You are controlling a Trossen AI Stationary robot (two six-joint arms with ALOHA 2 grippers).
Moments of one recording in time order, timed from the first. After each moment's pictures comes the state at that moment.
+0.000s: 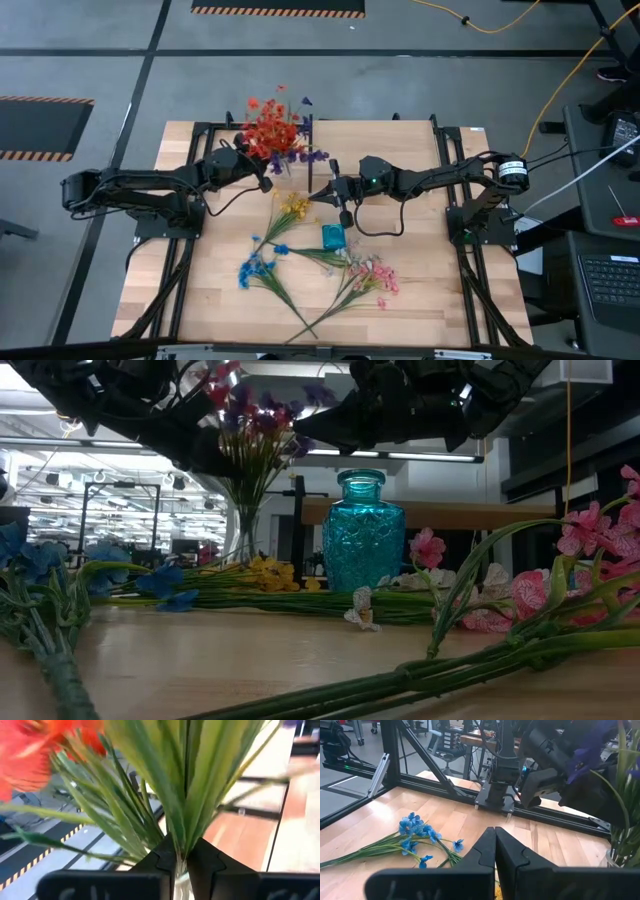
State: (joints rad) left arm 0.34 0.97 0.41 0.28 -0.34 0.12; right arm -0.12 1.67 0.89 0.63 -0.31 -0.21
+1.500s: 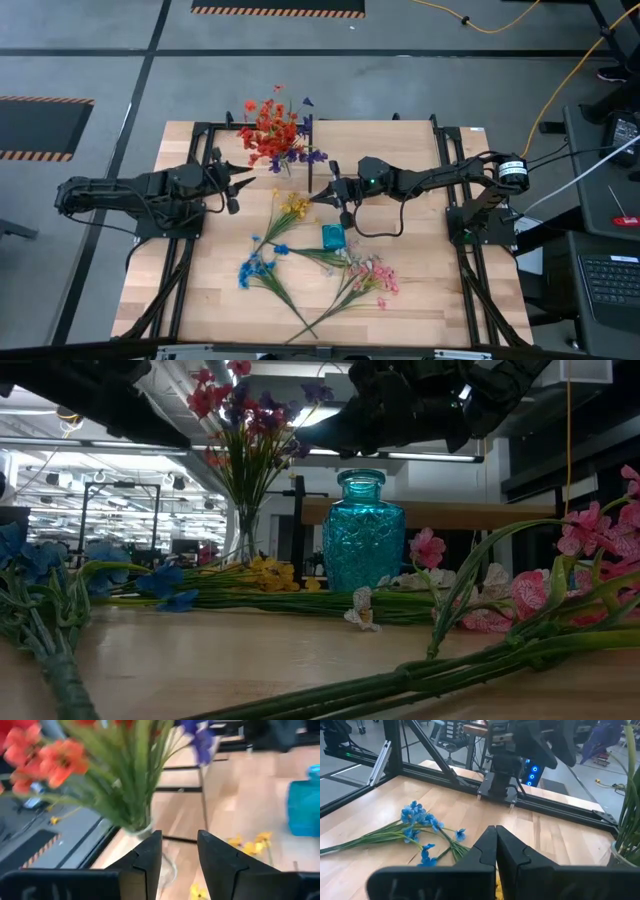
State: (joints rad) left arm 0.07 0.45 0.41 -0.28 -0.42 0.08; right arm -0.12 1.67 0.89 0.59 -0.31 -0.24
